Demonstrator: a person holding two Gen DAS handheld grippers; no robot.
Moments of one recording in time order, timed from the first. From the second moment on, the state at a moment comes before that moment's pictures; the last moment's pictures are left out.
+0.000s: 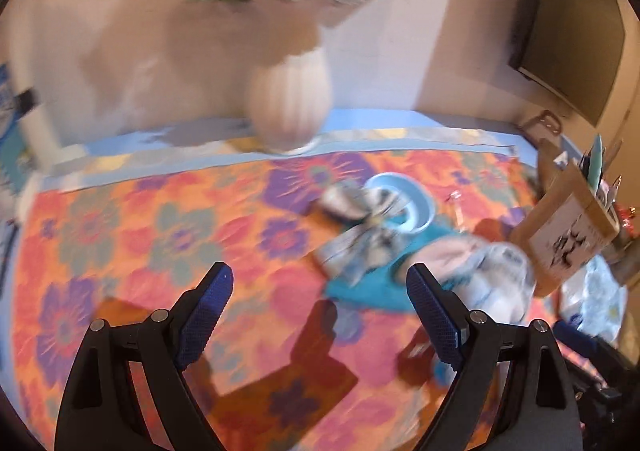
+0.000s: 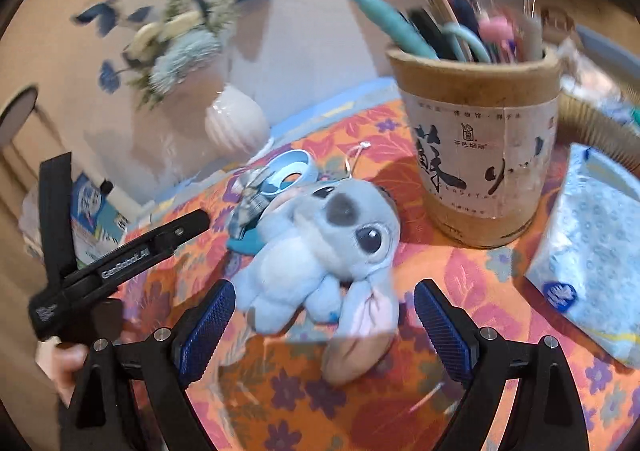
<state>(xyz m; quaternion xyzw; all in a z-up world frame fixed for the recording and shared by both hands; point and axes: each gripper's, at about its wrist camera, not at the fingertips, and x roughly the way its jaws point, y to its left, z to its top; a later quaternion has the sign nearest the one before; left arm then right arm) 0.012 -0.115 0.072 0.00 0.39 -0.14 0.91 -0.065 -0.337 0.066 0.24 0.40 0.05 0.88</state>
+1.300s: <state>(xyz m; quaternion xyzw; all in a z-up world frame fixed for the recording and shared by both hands) -0.023 -0.053 0.082 -0.04 0.38 -0.09 0.92 -0.081 -0.235 0.068 0.06 0.44 0.31 0.84</state>
